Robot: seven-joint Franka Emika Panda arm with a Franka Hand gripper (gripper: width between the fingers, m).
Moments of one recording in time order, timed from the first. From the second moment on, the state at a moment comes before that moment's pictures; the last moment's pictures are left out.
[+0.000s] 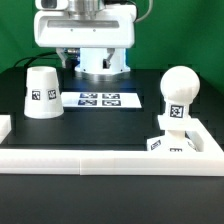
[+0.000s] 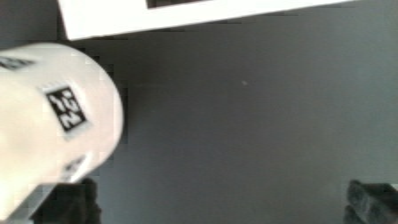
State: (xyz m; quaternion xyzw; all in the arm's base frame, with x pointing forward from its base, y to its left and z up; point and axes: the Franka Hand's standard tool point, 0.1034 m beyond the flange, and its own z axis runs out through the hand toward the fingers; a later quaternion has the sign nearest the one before) arm 0.398 -0.057 0.104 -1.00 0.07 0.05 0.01
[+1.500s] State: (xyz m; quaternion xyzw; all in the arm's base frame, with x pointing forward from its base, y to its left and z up) arm 0.383 -0.112 0.074 -1.00 0.02 0.06 0.01
